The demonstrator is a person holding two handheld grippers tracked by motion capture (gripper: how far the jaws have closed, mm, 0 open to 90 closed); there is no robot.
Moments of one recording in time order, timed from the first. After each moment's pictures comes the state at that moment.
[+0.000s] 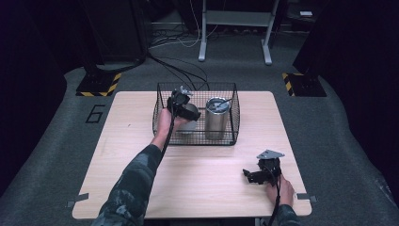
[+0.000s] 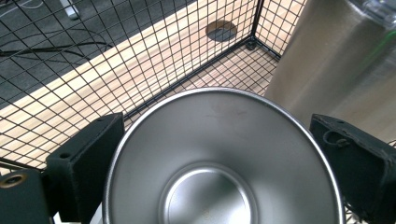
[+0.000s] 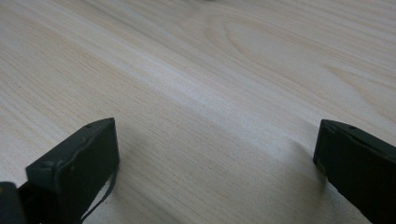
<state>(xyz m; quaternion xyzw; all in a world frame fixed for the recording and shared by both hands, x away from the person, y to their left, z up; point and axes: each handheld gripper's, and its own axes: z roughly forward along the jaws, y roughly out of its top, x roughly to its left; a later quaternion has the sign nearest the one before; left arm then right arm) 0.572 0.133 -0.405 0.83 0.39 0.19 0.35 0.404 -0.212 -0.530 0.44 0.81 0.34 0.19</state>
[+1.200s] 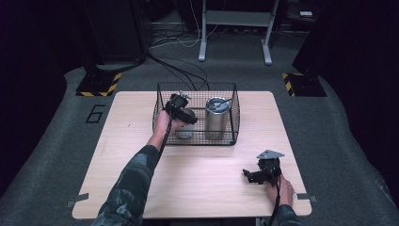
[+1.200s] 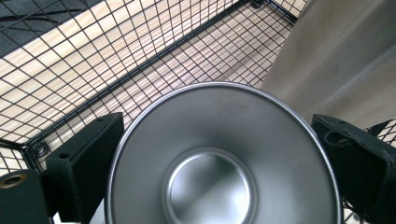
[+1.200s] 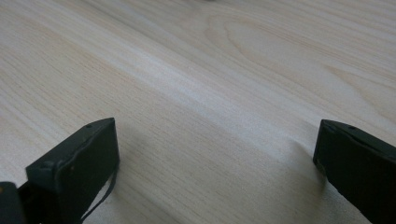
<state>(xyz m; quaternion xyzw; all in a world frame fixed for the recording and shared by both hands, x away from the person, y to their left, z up) 0.579 0.143 -0.424 0.85 0.40 0.15 0.31 0.404 -0.212 -0.530 0.44 0.81 0.34 0.19</state>
